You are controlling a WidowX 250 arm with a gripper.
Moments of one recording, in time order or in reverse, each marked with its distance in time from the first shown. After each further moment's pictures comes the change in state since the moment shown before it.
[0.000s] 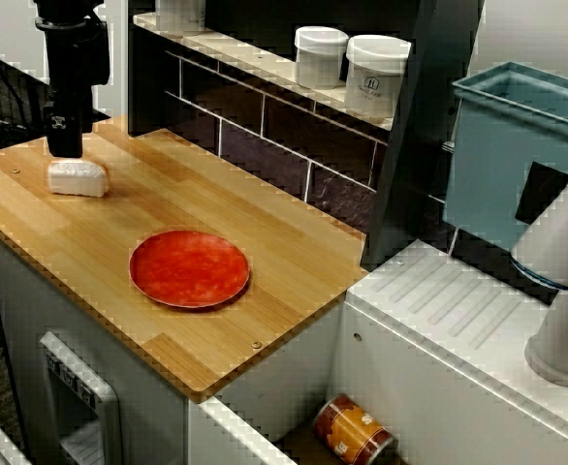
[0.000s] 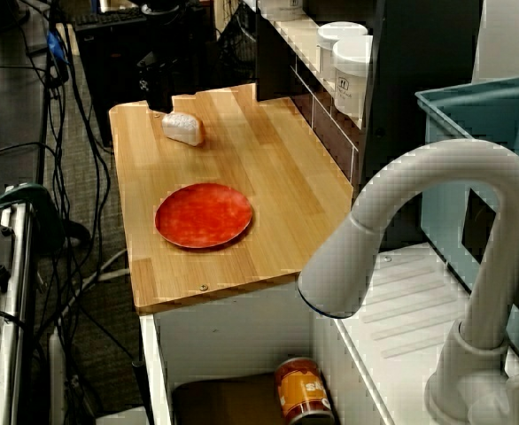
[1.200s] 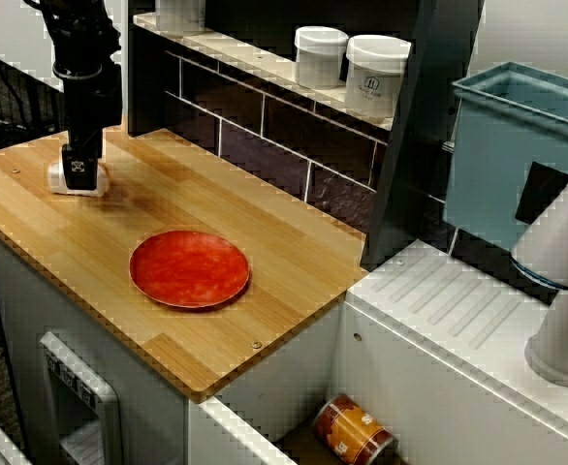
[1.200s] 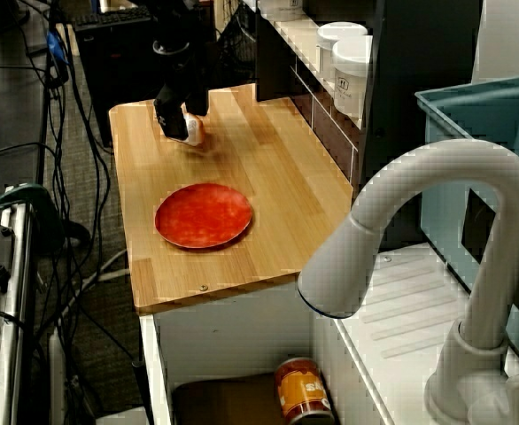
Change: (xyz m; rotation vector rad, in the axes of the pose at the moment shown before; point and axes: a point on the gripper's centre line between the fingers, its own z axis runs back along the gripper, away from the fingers) arm 0.008 0.008 -0.038 0.147 0.039 0.040
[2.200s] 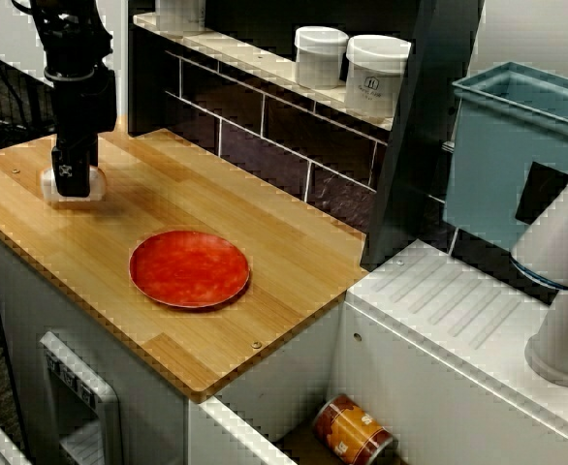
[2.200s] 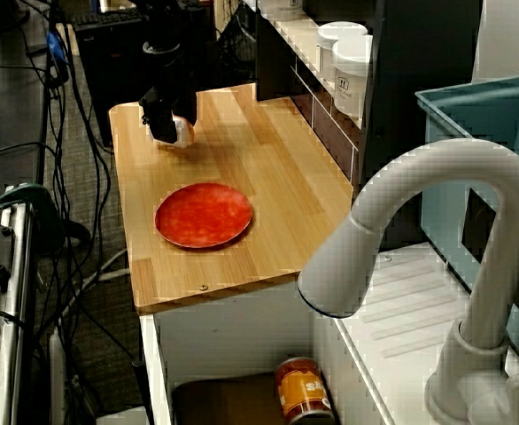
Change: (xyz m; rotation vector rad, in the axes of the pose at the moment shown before) arm -0.003 -0.022 0.011 -0.118 -0.033 -0.066
